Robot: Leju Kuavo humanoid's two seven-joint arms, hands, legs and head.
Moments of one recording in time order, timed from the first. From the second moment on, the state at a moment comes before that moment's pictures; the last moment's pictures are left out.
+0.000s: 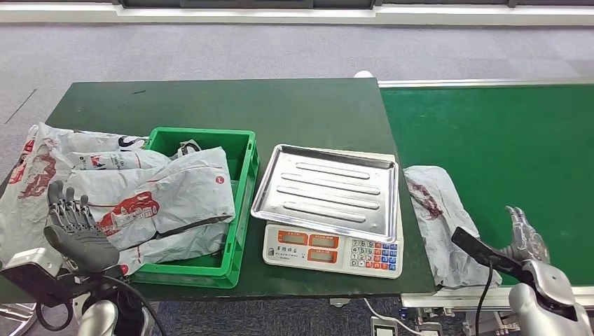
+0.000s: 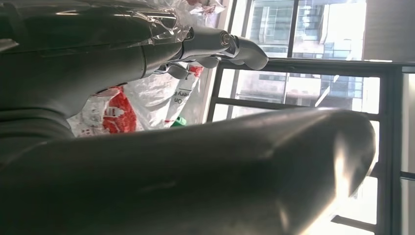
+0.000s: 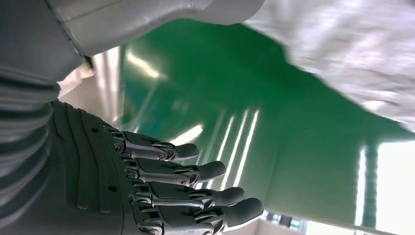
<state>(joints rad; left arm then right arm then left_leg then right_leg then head) 0.05 -0.17 0.15 -1.67 0.08 0.27 -0.57 -0.26 -0.34 -0.12 -0.82 1.32 -0.17 0.02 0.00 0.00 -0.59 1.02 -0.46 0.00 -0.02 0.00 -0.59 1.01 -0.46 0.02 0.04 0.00</state>
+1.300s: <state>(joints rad) 0.01 -0.15 0.10 -1.60 0.07 0.29 -0.52 -0.37 -0.25 0.06 -0.53 1.06 0.04 -0.04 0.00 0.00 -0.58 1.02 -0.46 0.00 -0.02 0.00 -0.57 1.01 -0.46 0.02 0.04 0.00</state>
